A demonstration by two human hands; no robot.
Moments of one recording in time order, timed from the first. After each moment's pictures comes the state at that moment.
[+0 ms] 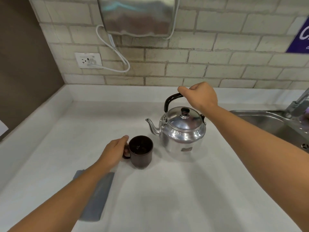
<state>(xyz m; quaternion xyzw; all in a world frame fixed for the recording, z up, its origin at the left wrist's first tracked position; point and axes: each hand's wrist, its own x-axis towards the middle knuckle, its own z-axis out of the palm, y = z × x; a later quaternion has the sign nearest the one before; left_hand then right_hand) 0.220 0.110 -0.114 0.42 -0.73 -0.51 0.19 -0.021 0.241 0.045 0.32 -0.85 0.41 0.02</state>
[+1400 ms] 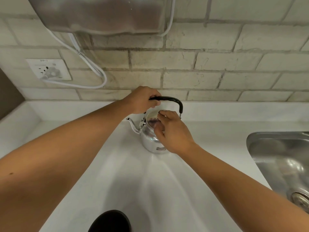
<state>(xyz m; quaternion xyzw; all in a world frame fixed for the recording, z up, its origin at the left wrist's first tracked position) -0.063 -0.050 -0.007 0.17 -0.94 -0.28 0.12 -0.120 0.114 -0.071 0.57 -0.77 0.28 0.06</state>
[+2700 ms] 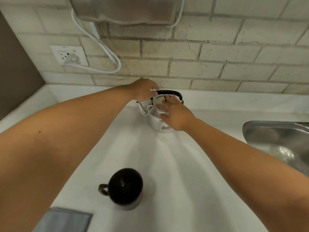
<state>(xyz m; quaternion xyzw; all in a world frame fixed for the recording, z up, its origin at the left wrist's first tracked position) -0.018 -0.027 0.008 0.24 -0.95 -0.19 0.03 -0.110 0.121 -0.050 0.58 -0.81 0.11 -0.04</state>
